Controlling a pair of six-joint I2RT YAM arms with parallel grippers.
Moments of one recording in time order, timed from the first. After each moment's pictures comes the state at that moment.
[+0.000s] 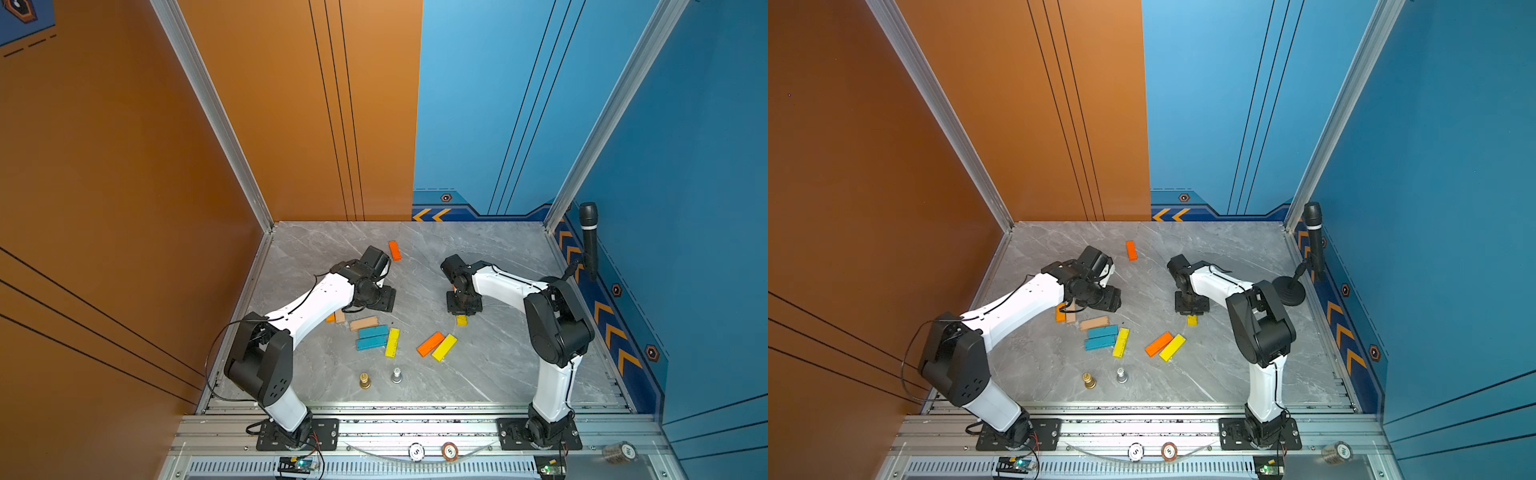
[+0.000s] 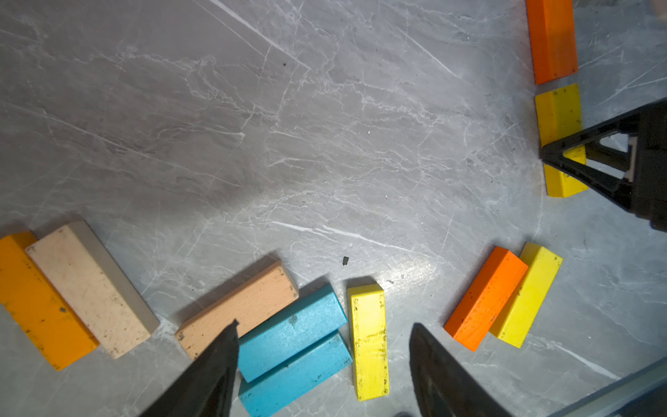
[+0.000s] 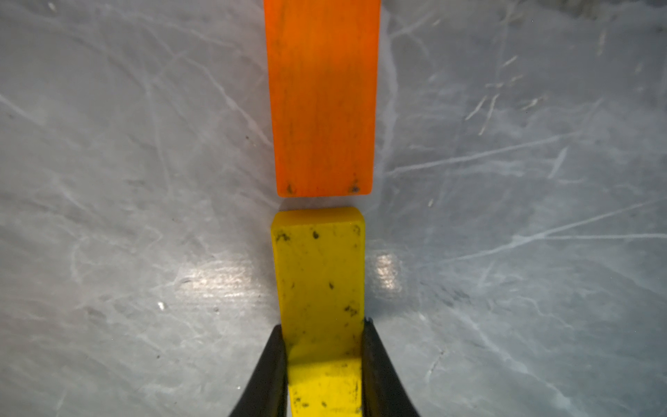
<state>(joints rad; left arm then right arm) -0.54 1.63 1.27 -0.79 0.06 -0.32 0.47 1.93 1.32 -0.85 0.12 0.49</state>
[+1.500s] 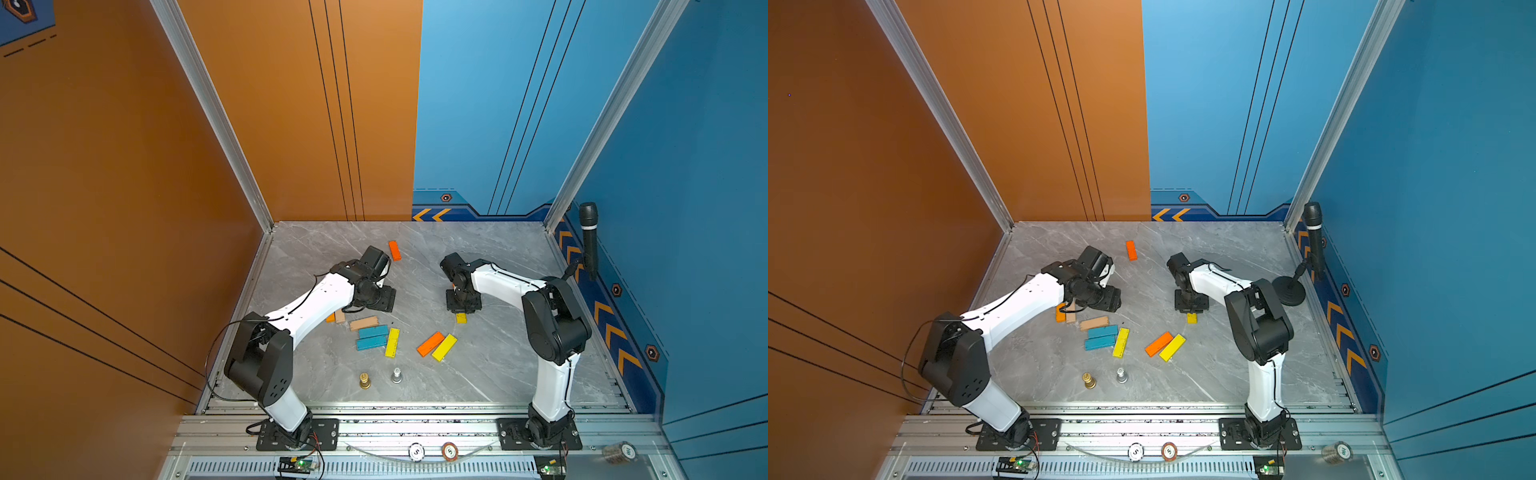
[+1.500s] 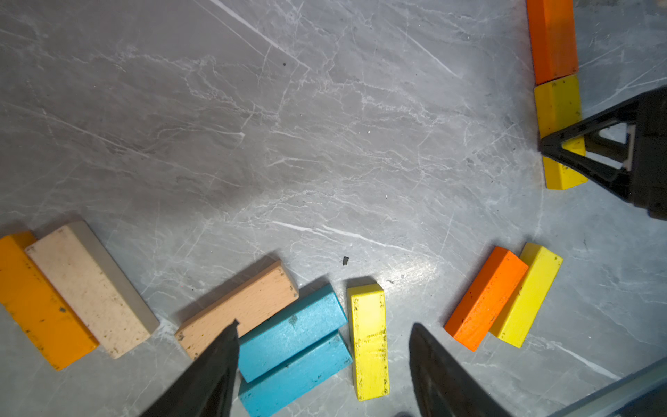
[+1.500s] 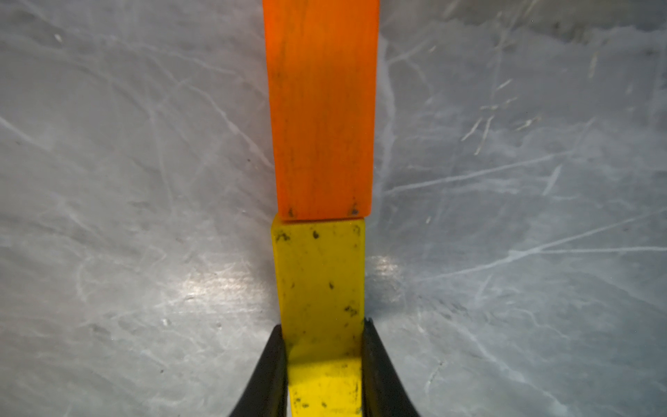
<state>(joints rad) -0.54 1.63 1.27 -0.79 0.06 -0.32 0.46 1.96 1.35 -0.85 0.12 0.49</state>
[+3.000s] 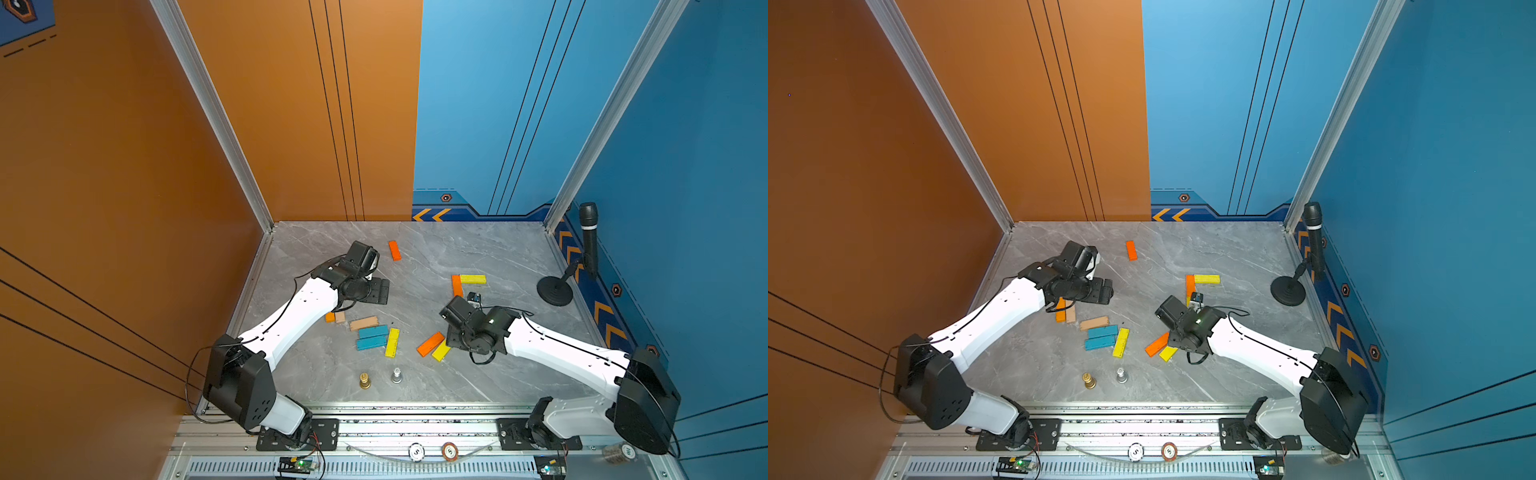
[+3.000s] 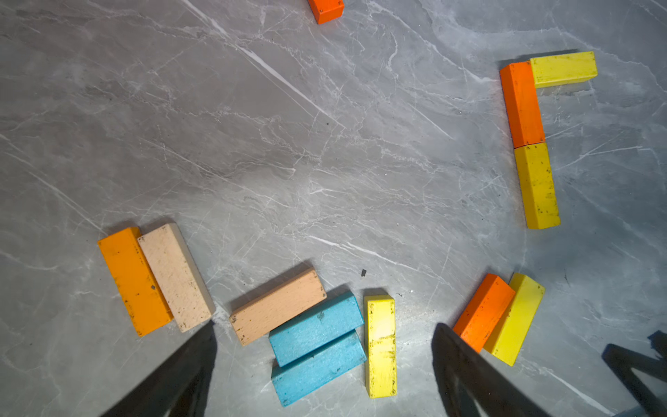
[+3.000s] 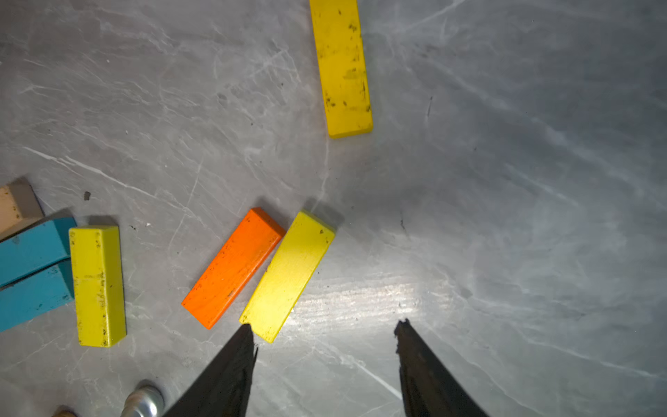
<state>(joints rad) -0.50 1.49 1.25 -0.79 -0.03 -0.34 0.86 1.37 0.93 -0.84 0.25 1.07</state>
